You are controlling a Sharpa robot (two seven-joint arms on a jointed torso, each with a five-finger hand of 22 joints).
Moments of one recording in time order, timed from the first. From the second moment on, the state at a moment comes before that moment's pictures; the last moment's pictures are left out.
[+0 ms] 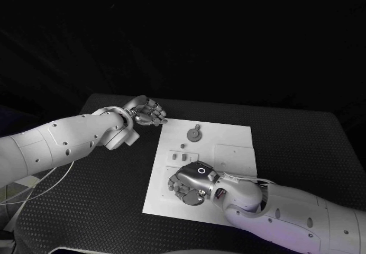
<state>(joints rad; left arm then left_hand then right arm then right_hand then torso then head) 1.28 -0.79 -0.11 1.24 -0.75 -0.30 0.10 1.61 -0.16 0.17 0.29 0.08 0.89 0.17 0.28 0.48 1.10 0.14 0.13 0.22 1.10 0.03 0.51 0.69 0.01 1.11 -0.07 0.07 0.86 0.98 -0.53 -0.11 1.56 -1.86 -0.35 -0.07 1.19 -0.11 0.59 -0.29 0.11 1.00 0.09 0.31 0.56 1.09 0.00 1.23 1.08 1.31 -0.11 1.43 0.96 0.24 1.21 -0.04 0.85 1.31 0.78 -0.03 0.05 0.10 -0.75</state>
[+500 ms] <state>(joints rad) 1.28 -0.79 -0.11 1.24 -0.75 -0.30 0.10 1.61 -0.15 0.17 0.29 0.08 0.89 0.17 0.28 0.48 1.10 0.13 0.13 0.22 1.10 0.03 0.51 0.69 0.01 1.11 -0.07 0.07 0.86 0.98 -0.53 -0.11 1.56 -1.86 -0.36 -0.07 1.18 -0.13 0.60 -0.29 0.11 0.97 0.11 0.28 0.55 1.09 0.00 1.23 1.07 1.31 -0.11 1.43 0.95 0.24 1.21 -0.04 0.85 1.31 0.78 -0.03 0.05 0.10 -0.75</state>
